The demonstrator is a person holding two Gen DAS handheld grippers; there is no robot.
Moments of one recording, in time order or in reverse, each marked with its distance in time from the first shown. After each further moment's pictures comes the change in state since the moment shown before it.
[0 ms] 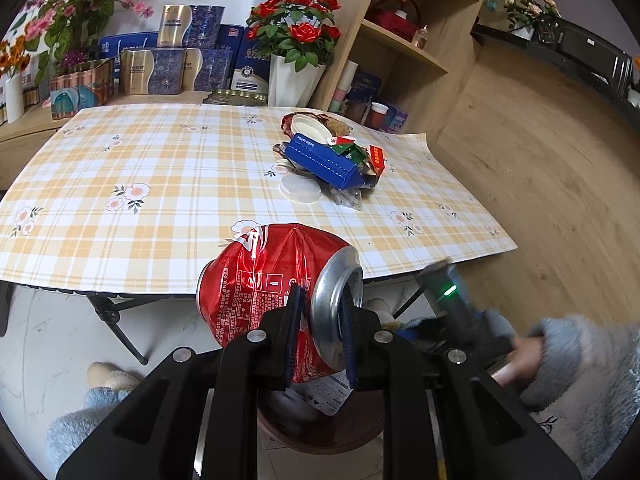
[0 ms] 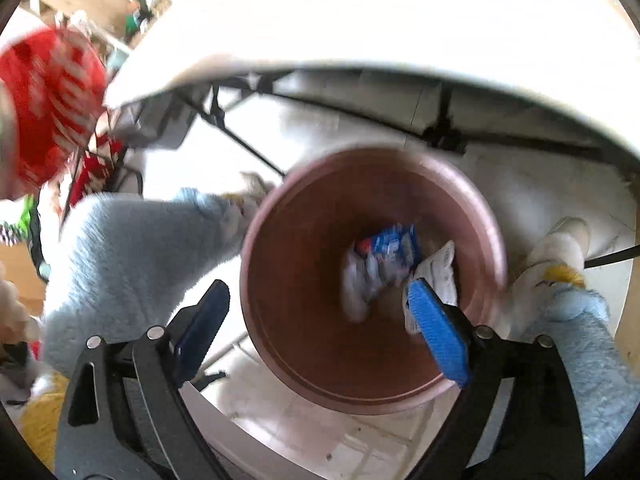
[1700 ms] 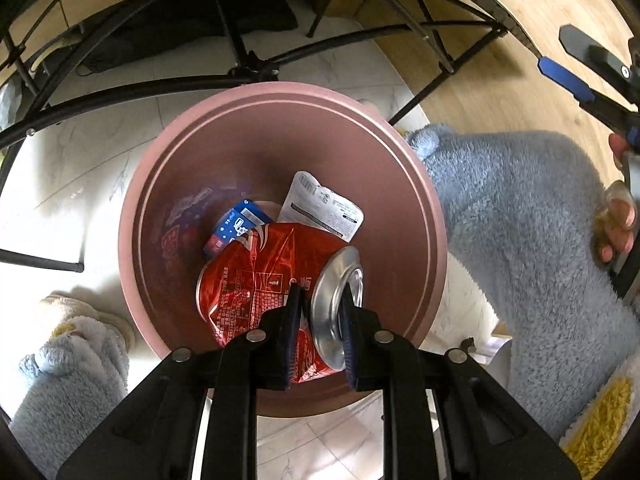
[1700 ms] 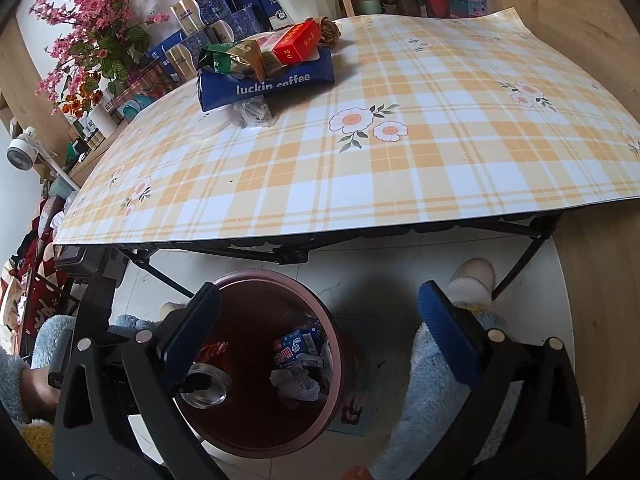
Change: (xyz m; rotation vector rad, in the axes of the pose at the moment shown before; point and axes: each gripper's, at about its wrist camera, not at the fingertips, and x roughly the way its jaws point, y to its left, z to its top) left arm 0.214 -0.007 -0.118 0.113 0.719 -0.114; right arm -0.092 -0.082 -0.040 0.196 -0.448 -0.254
